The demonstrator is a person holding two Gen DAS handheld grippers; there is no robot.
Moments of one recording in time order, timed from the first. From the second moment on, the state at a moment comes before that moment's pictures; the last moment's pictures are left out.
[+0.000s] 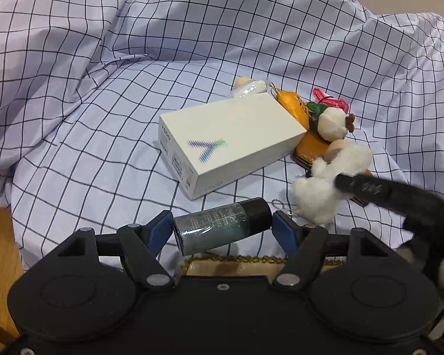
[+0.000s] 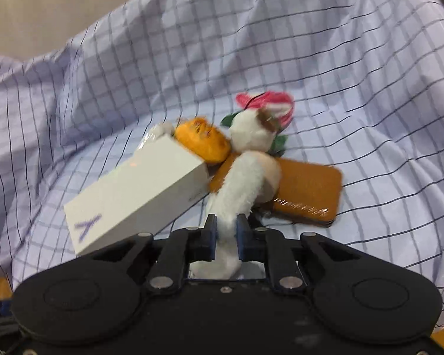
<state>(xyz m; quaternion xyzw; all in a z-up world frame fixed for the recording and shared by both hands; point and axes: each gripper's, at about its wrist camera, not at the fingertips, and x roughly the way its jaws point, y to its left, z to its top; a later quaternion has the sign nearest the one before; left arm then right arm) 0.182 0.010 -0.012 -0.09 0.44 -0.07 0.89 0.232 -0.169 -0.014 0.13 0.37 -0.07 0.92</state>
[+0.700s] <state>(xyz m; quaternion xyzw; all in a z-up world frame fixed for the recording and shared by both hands) 0.186 0.003 -0.024 -0.08 0.45 -0.08 0.88 0.241 -0.202 -0.034 0.15 0.39 -0.13 0.90</state>
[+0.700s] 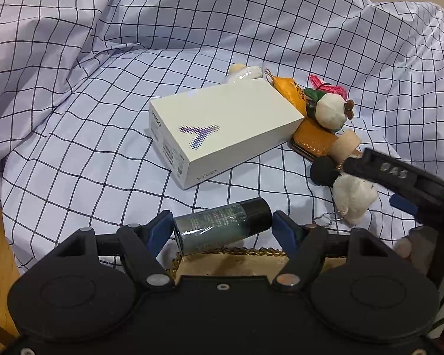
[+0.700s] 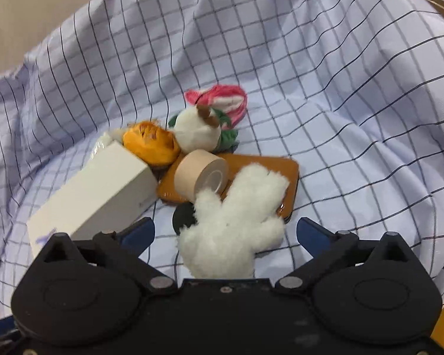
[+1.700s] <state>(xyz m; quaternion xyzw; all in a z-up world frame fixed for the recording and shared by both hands) 0.176 0.000 -0.022 -0.08 0.45 -0.09 0.88 0.231 -0.190 -0.019 0.11 0.37 -0.07 0.92</state>
